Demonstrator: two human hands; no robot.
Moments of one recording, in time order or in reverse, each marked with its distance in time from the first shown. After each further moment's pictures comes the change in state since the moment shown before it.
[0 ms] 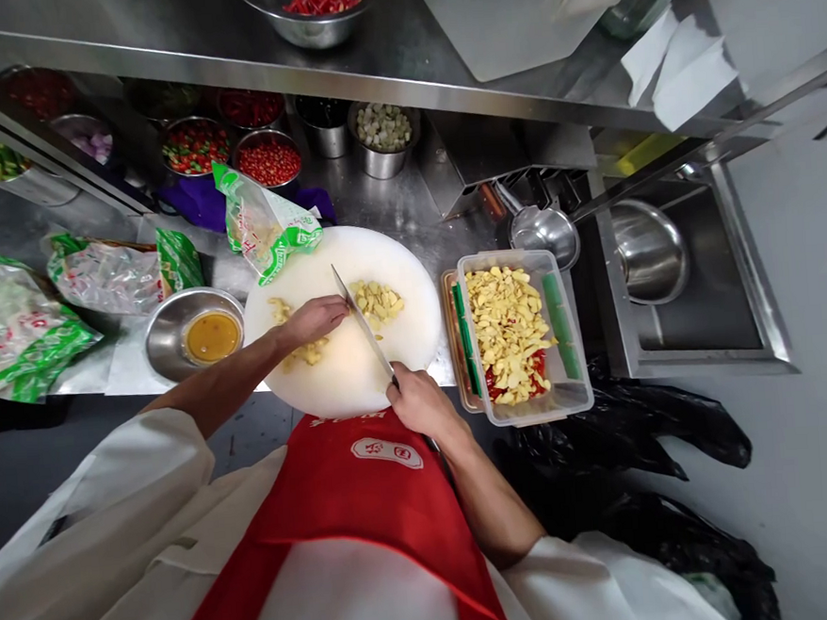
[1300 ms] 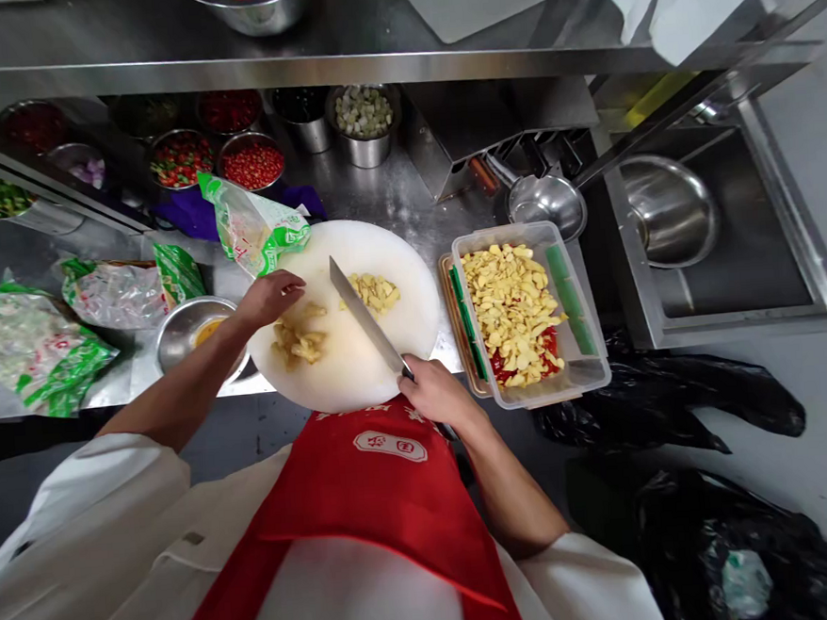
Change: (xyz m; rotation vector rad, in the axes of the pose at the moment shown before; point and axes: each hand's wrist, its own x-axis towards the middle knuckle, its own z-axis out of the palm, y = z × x) left_hand -0.024 -0.027 -0.062 -0.030 0.073 -0.370; right_hand -0.020 0.024 -0.010 0.289 0.003 -0.014
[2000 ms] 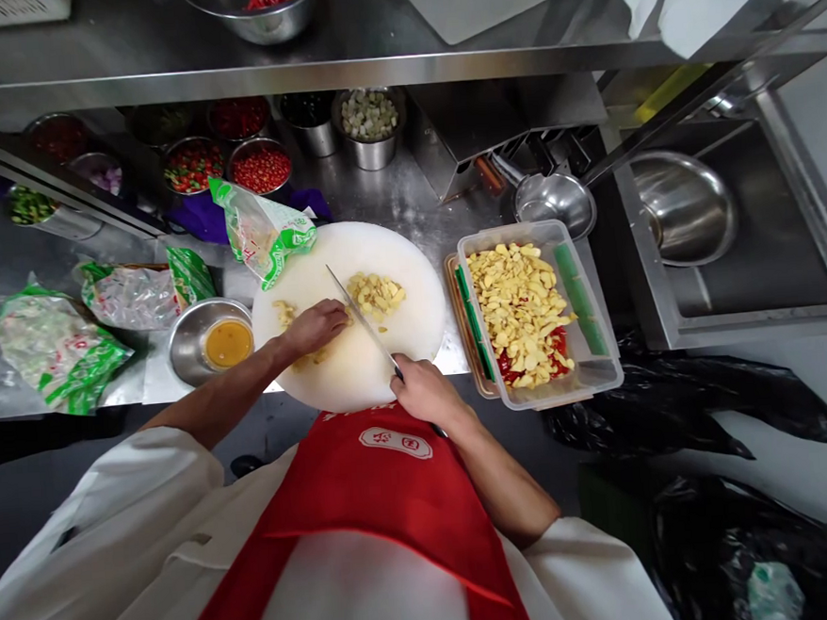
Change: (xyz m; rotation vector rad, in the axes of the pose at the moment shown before) left_hand -0.011 0.043 0.054 0.222 -0.143 0.347; right_hand 0.013 -0.015 0.017 -0.236 0.004 -0.021
